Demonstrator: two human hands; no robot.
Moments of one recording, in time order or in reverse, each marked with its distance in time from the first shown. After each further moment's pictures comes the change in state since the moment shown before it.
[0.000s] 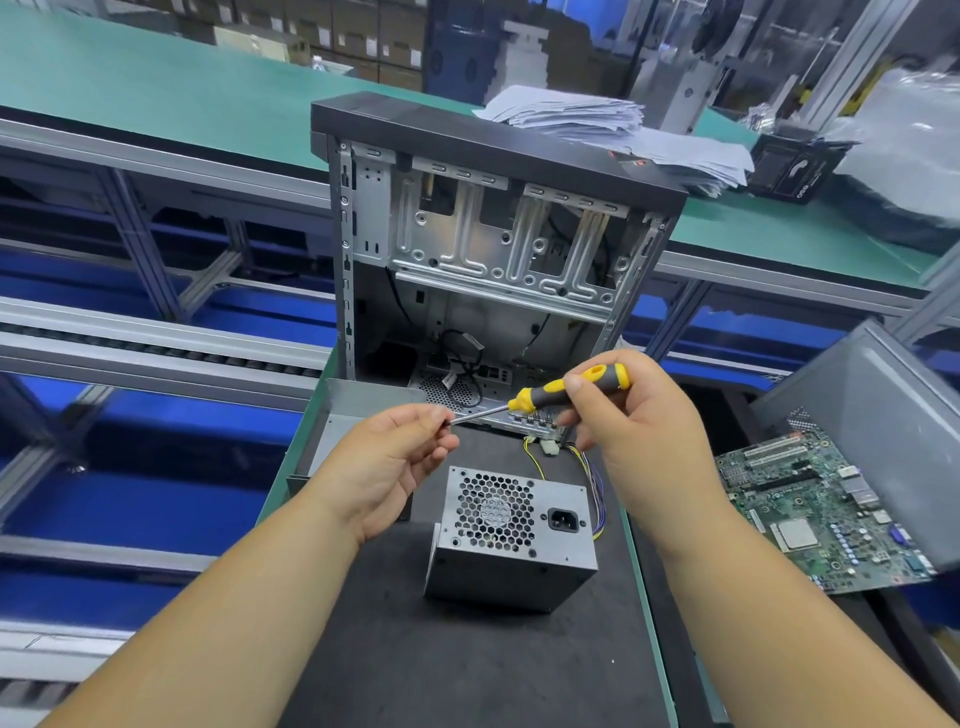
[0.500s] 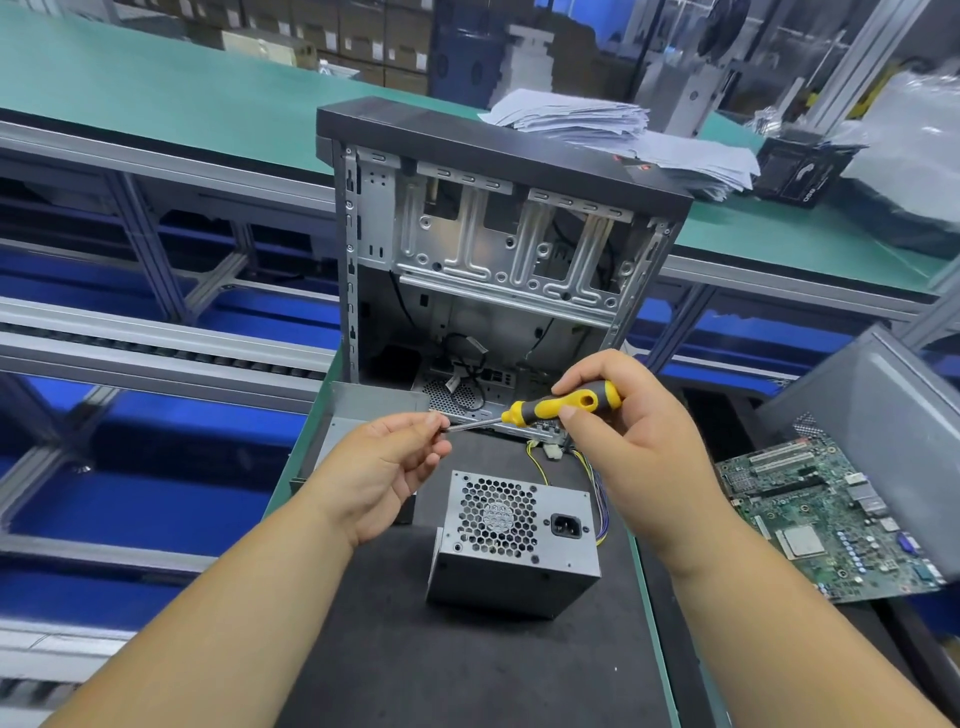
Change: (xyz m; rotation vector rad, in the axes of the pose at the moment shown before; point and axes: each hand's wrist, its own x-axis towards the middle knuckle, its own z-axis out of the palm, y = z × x) left_hand -0.003 0.005 -0.004 -0.018 0.028 -0.054; right_hand -0.004 -0.007 -0.001 -0.065 -0.128 -0.074
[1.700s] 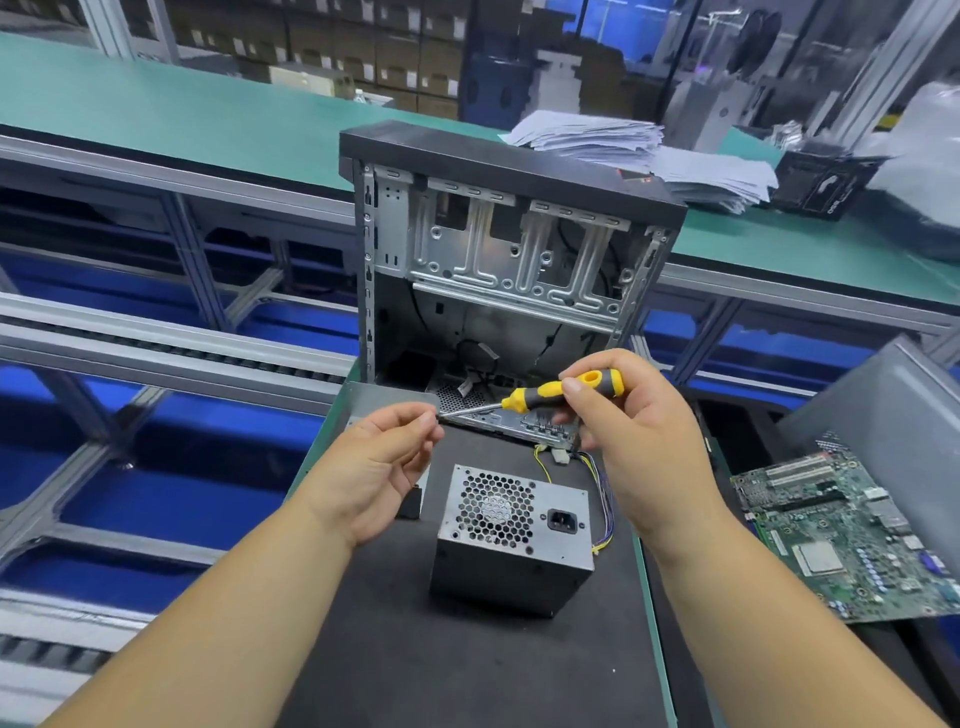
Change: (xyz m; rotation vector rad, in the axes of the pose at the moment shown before) left_hand -0.029 0.000 0.013 -0.107 0.048 0.135; right_hand -0.003 0.003 -0.007 0.218 0.068 0.035
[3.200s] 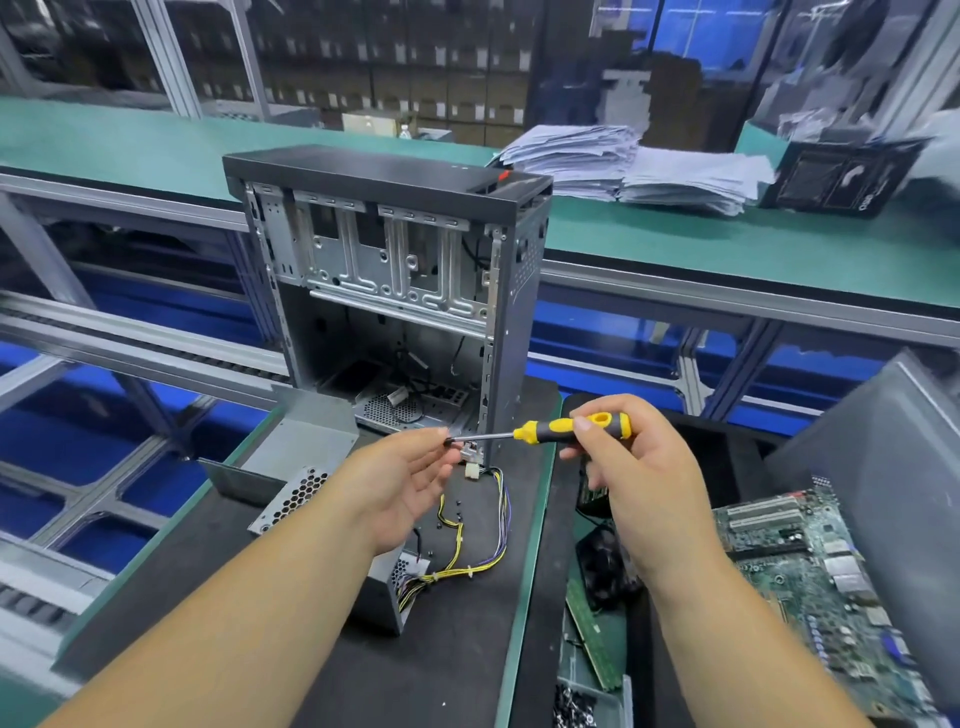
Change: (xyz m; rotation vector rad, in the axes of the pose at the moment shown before) left_hand 0.029 -0.121 0.171 0.106 0.333 -0.109; right_hand 0.017 0.093 -0.199 0.141 -0.052 0.040
